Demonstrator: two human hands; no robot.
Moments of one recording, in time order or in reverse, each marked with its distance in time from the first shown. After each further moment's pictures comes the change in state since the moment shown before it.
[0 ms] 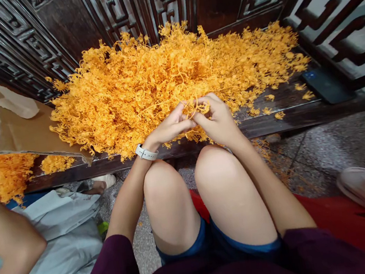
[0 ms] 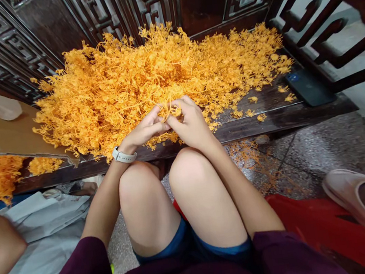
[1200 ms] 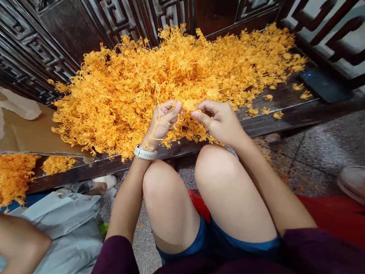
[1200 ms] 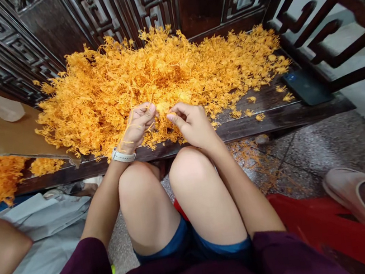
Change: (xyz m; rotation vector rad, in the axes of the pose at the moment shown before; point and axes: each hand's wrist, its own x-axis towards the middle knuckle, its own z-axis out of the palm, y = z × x) left_hand 0.001 -0.002 -0.010 -0.070 0.301 0.153; right_hand -0.005 0.005 -0.012 0.102 -0.123 0.034
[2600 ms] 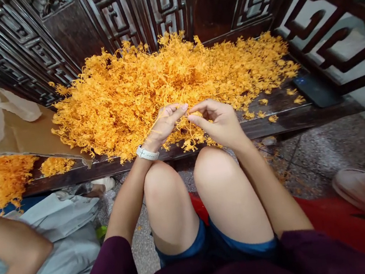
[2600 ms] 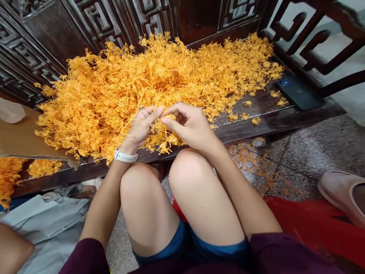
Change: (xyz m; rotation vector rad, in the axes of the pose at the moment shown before) left_hand 0.010 -0.004 0.010 0.071 0.010 0.095; right_hand -0.002 -0.016 -0.002 0.218 0.063 -0.021
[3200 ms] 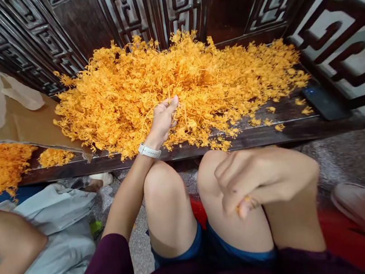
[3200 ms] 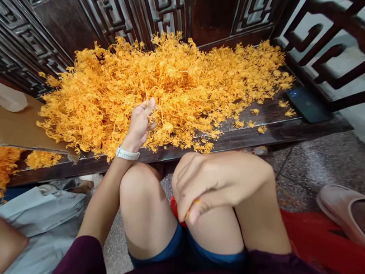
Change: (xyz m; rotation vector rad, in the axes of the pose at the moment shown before) left_hand 0.008 -0.002 -0.013 -0.158 0.362 -0.195; right_hand -0.011 -0.081 -0.028 0.332 -1.222 -0.248
